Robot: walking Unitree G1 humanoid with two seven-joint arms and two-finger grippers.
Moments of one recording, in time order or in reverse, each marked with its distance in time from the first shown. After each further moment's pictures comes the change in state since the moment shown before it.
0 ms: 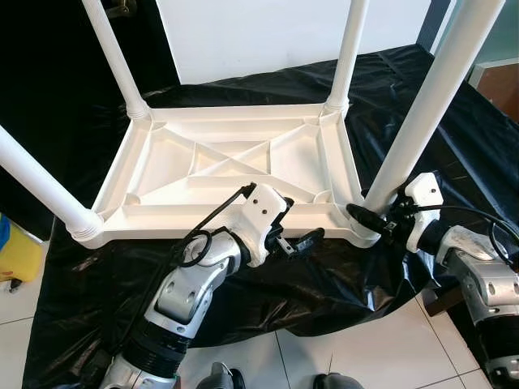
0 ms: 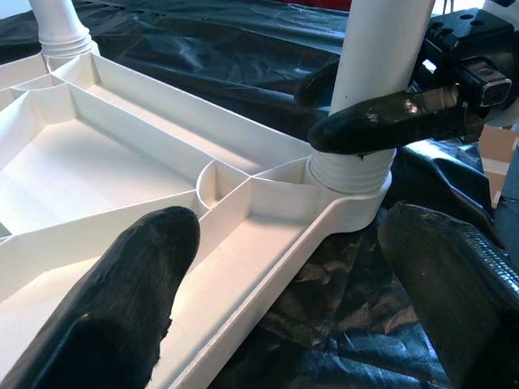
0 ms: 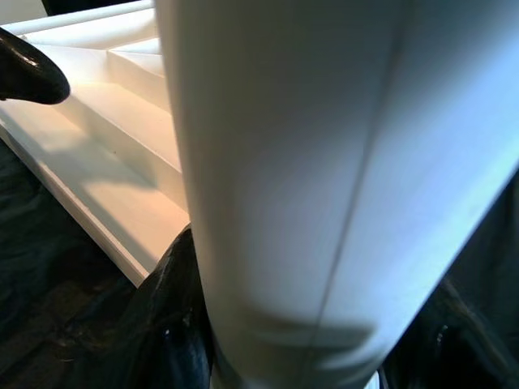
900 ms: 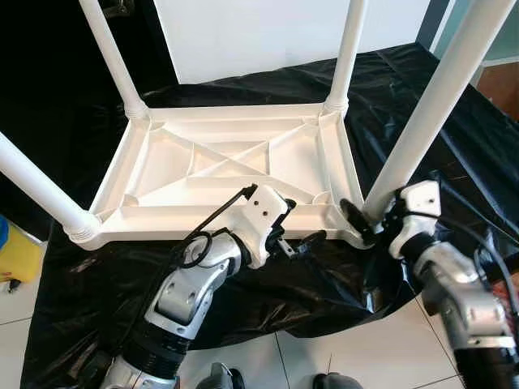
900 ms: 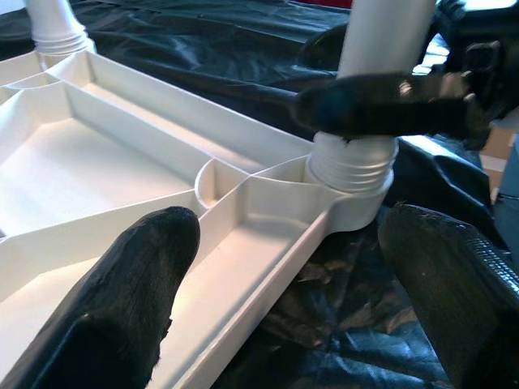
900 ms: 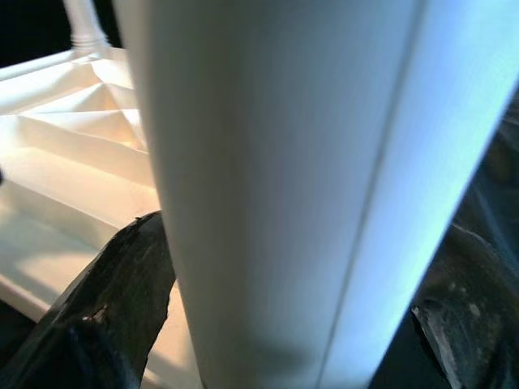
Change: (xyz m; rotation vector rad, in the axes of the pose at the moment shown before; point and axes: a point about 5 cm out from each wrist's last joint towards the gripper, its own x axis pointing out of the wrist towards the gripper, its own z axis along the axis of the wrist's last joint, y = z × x) left arm -0.001 -0.001 -0.001 0.000 -0.002 -0.004; right arm -0.002 0.020 0.012 0.085 -0.096 -0.235
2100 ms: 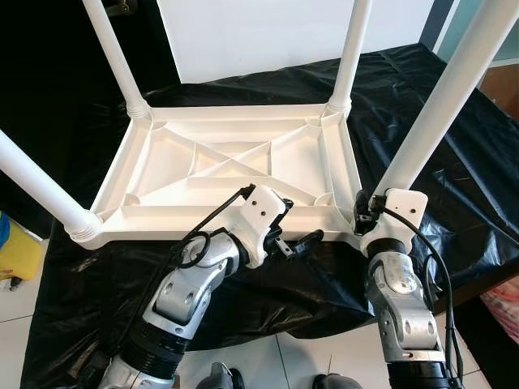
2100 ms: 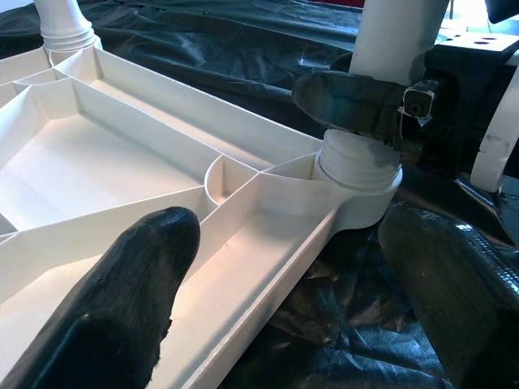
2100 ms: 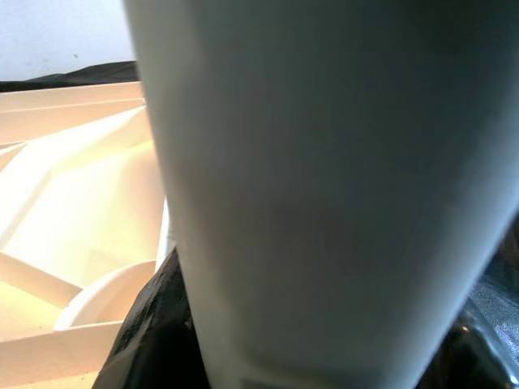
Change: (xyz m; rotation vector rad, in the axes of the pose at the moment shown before) left arm -0.002 0.001 -0.001 0.006 0.010 -0.005; right arm 0.013 0.047 -0.013 0.160 0.010 -0.701
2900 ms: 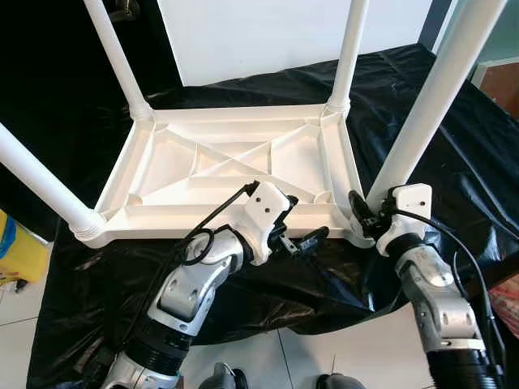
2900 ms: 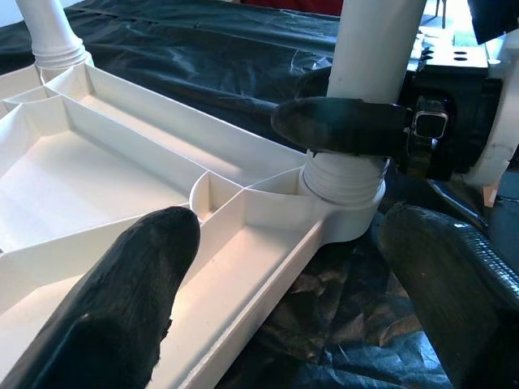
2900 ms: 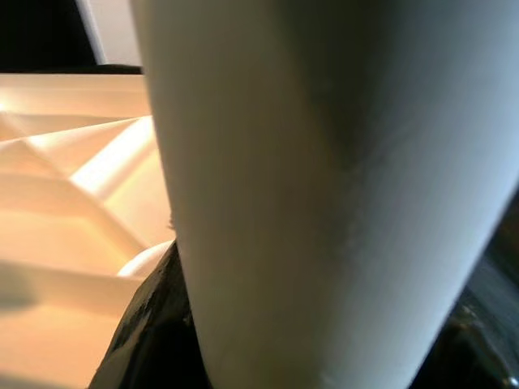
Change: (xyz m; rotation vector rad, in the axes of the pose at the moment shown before) left arm 0.005 -0.001 0.004 -0.001 -0.020 -0.008; right arm 0.011 -0.020 -0.002 -0.058 -0.006 0.317
